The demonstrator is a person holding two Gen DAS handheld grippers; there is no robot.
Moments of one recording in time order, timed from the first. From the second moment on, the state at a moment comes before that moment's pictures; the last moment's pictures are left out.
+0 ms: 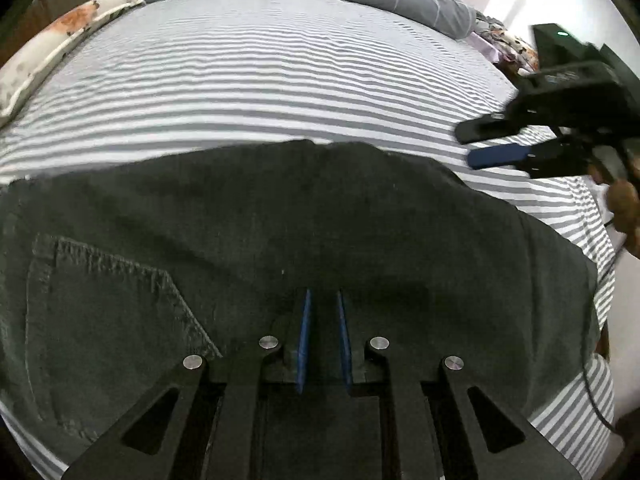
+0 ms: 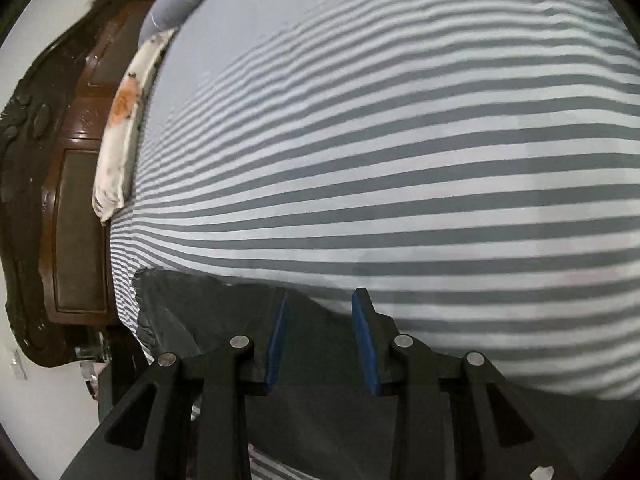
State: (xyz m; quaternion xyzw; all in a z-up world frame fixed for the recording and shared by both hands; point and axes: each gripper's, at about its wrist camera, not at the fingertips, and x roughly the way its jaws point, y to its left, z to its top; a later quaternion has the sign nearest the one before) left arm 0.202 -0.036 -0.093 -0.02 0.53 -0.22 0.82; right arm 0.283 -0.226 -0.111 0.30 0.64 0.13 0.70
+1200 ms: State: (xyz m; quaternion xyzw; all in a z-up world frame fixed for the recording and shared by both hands) left arm 0.205 -0.004 -0.100 -0.07 0.52 -0.23 0.82; right arm 0.302 -0.147 -0.136 0.41 0.59 0.30 0.63
